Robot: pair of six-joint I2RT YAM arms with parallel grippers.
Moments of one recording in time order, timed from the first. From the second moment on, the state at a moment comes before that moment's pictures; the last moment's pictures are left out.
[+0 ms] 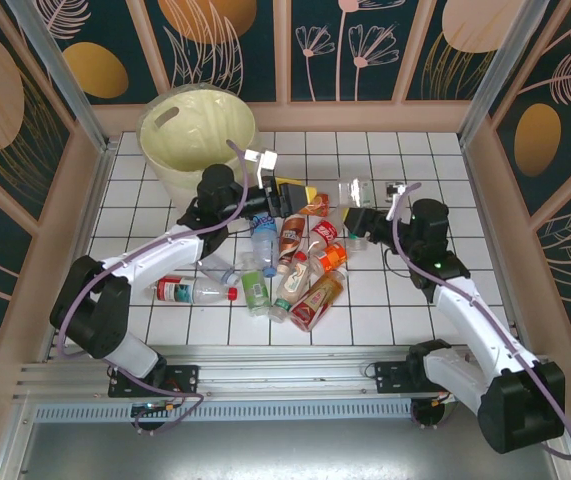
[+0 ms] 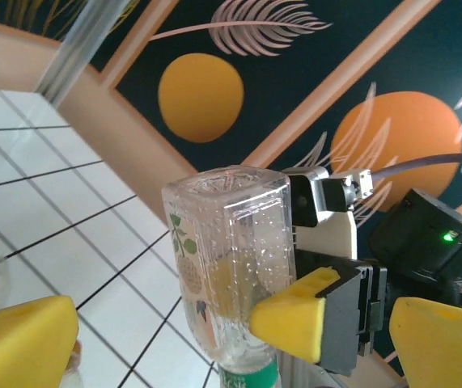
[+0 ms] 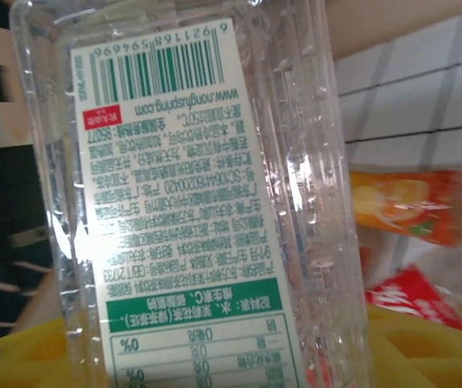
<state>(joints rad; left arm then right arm) -0.59 1.57 1.01 0.63 0.72 -0.80 0.27 0.97 0.63 0.12 -0.63 0.61</state>
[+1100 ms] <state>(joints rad) -0.62 1.60 1.00 0.98 0.91 -0.98 0.42 1.09 0.65 0.60 -0.94 0.92</state>
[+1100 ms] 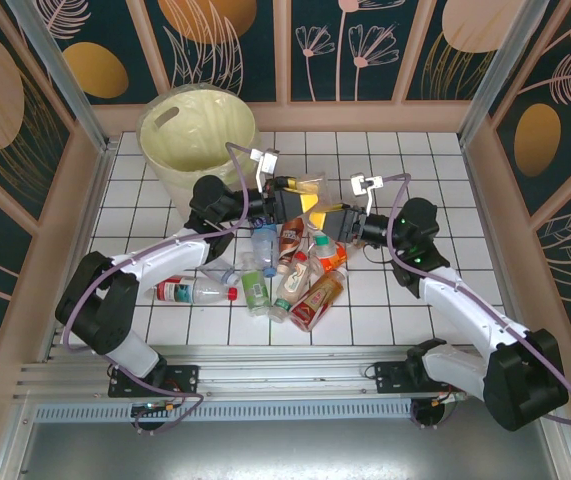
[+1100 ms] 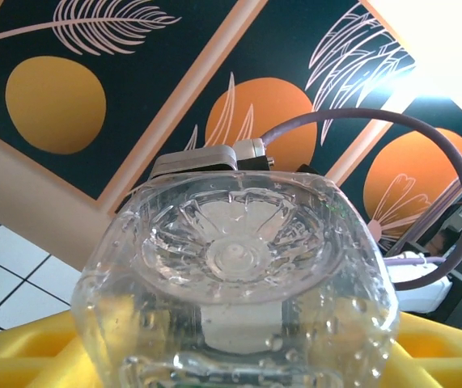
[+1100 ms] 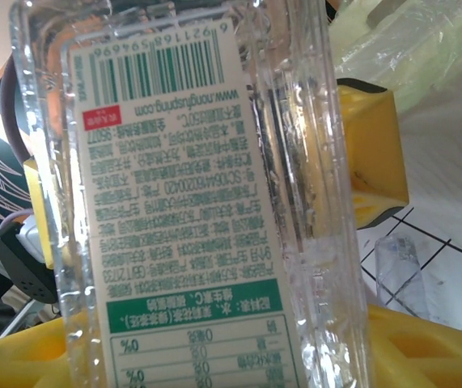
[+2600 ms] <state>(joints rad) -0.34 1.47 1.80 -0.40 0.19 -0.24 0.42 0.76 0.83 -0.10 -0.62 0.39</state>
